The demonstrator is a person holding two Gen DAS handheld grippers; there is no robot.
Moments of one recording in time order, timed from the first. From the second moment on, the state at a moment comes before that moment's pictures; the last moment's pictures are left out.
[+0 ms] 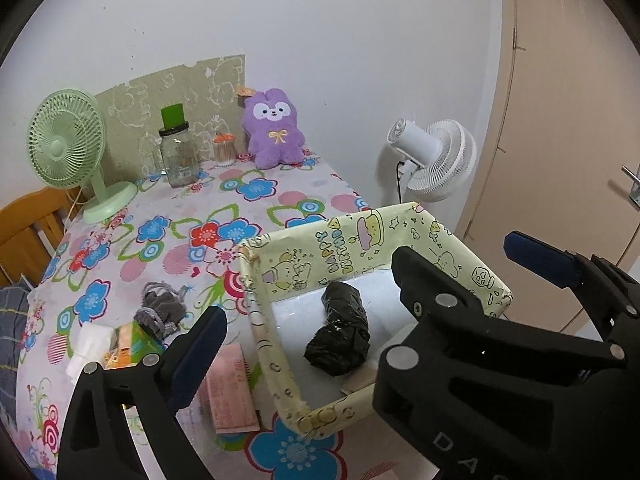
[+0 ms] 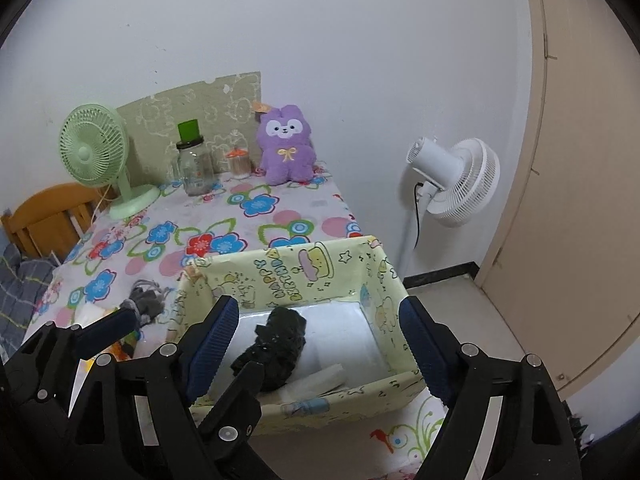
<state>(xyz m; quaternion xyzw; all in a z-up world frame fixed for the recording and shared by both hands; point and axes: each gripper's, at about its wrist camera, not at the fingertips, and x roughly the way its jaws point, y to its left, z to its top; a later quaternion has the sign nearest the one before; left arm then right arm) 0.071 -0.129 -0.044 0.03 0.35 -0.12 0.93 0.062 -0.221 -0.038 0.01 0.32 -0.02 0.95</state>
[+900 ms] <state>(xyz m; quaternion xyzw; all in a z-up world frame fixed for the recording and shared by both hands) 0.019 -0.045 -0.020 0.03 0.29 -0.09 0.95 0.015 -0.131 -0.014 -0.02 0.27 0.02 0.96</state>
